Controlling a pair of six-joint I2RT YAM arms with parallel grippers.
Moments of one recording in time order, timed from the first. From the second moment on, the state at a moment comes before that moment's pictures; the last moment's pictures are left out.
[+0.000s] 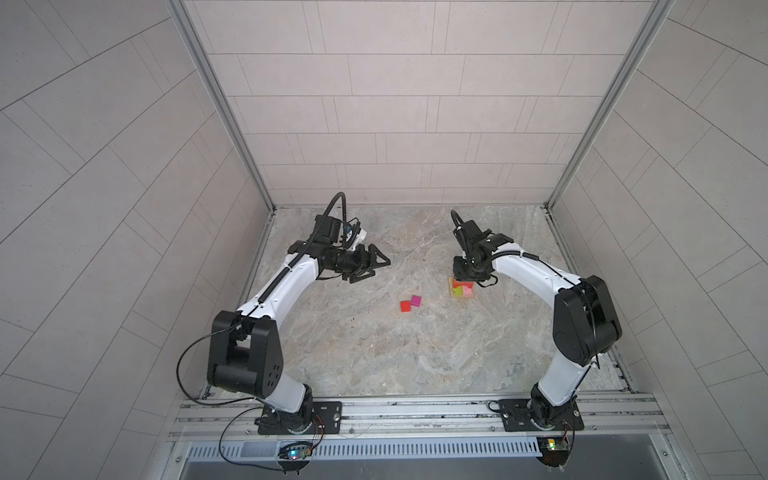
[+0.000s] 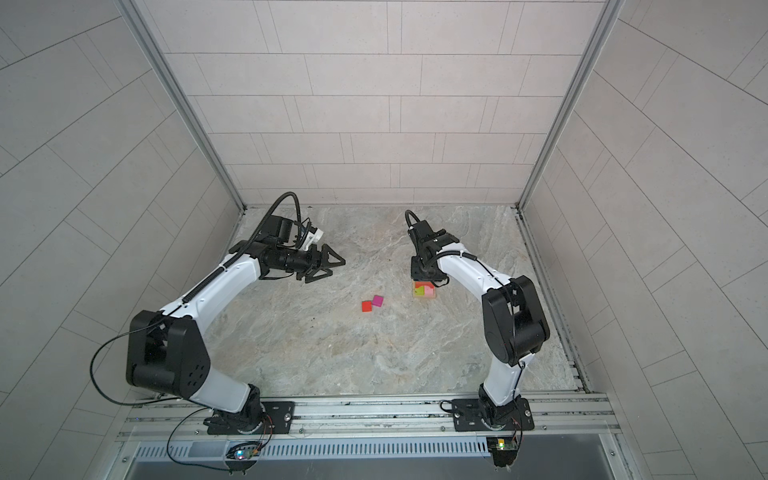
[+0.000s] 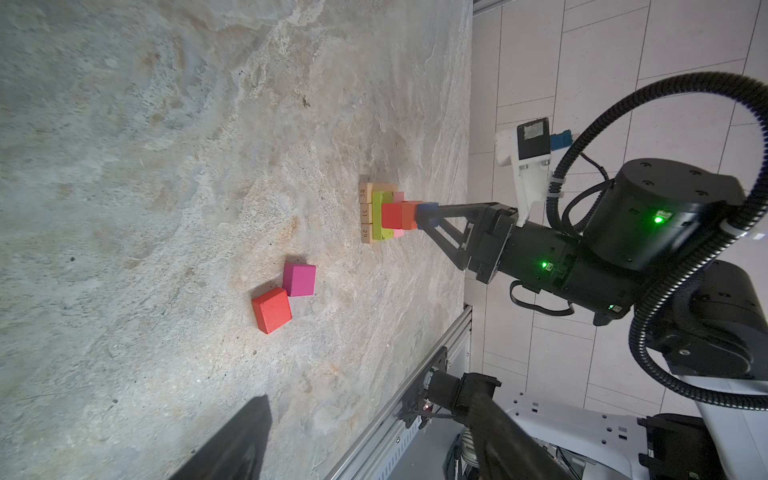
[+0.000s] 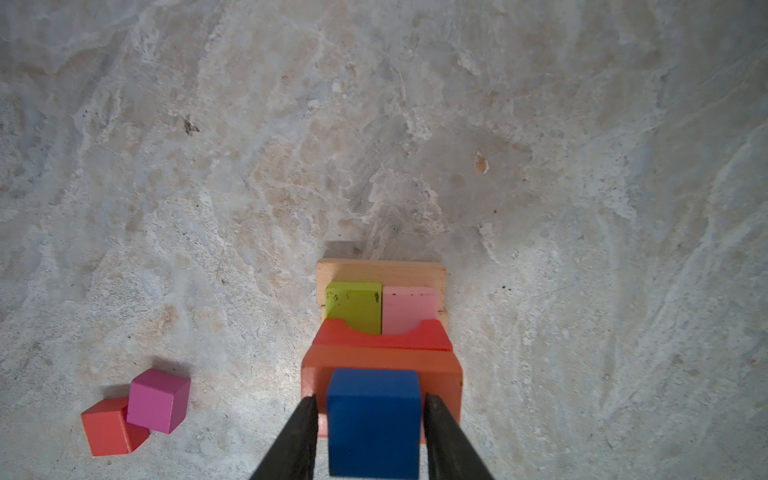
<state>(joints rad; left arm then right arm) -0.19 1.53 1.19 -0.65 0.84 -0.50 0.39 1.75 1.35 -0.83 0.10 0.47</state>
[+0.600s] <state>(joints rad) -0.19 1.53 1.19 -0.65 0.84 -0.50 0.42 1.61 1.35 -0.83 0.01 0.37</state>
